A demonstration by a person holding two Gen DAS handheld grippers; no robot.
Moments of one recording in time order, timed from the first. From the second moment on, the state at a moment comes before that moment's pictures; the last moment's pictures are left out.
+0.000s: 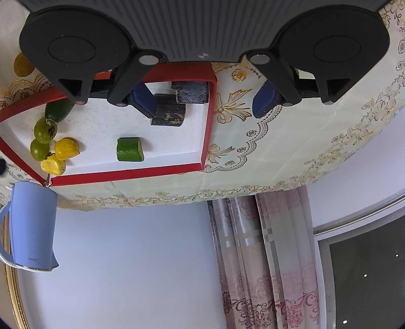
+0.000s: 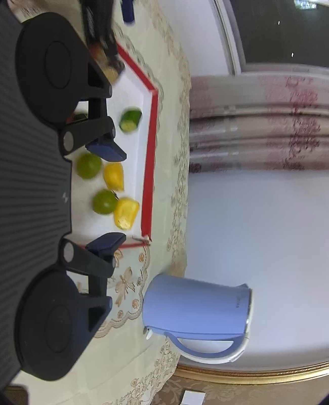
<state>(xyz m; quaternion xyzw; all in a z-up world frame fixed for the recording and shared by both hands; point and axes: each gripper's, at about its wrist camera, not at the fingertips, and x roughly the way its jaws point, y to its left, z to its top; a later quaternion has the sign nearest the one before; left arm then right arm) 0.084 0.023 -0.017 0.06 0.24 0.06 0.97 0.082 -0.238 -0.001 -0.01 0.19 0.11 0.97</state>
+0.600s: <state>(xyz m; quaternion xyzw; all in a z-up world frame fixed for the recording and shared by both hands) 0.086 0.029 -0.017 0.05 0.25 0.06 0.97 0.055 -0.189 -0.042 -0.10 0.27 0.20 0.94</state>
